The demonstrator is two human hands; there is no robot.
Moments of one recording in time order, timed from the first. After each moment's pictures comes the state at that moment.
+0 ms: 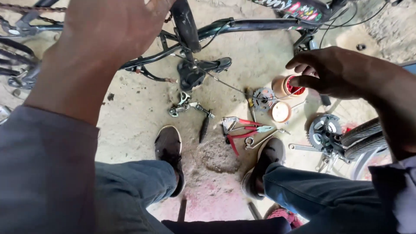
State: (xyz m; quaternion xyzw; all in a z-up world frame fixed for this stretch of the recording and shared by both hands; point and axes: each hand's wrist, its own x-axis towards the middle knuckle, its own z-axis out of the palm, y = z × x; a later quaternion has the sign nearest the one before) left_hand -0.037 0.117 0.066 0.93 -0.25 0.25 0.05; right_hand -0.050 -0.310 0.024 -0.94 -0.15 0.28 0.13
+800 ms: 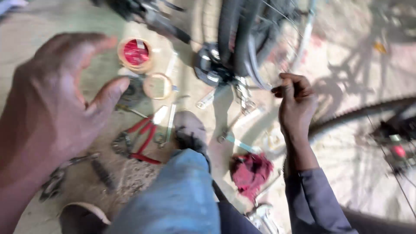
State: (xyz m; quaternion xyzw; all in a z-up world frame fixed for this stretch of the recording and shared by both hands) left_hand -0.067 -0.207 -0.016 0.79 -0.58 -0.06 0.20; right_hand -0.373 -0.471 -0.135 -0.71 0.39 -0.28 0.52
